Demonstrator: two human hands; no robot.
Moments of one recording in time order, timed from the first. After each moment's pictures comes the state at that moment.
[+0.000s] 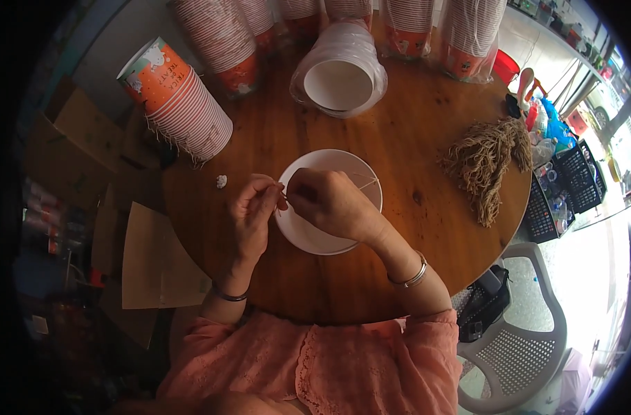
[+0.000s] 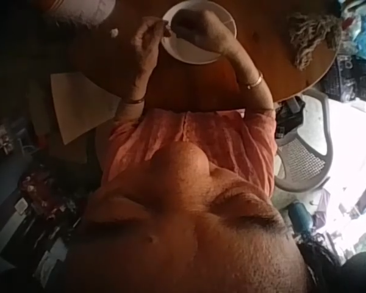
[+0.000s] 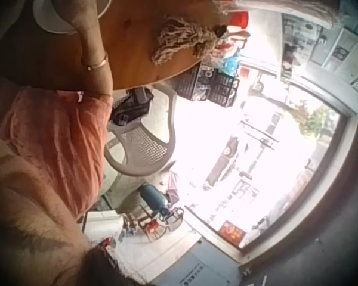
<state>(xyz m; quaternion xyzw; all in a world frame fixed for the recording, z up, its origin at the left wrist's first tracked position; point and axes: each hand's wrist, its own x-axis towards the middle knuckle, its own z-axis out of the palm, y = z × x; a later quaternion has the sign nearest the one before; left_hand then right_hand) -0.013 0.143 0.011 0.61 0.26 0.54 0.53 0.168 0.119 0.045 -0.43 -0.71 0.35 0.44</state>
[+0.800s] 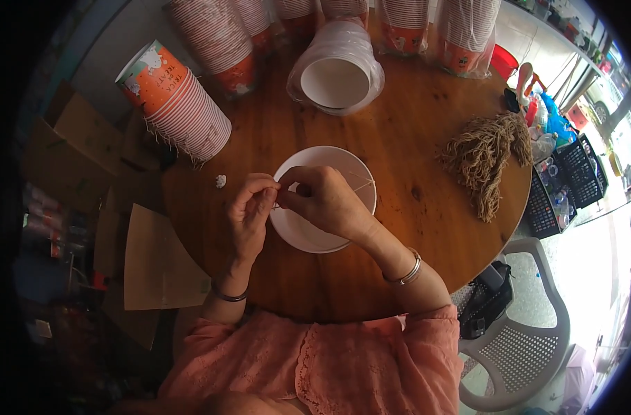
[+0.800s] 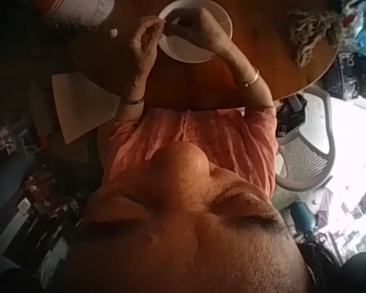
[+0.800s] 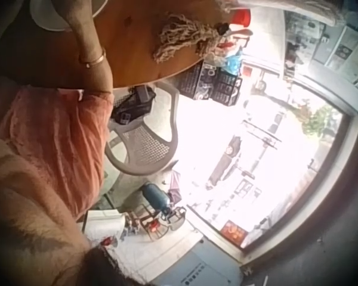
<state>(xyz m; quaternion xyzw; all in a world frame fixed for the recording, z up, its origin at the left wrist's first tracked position) -0.016 0.142 0.020 0.70 0.23 0.52 0.42 0.159 0.117 0.049 -0.45 -0.65 0.42 0.45</state>
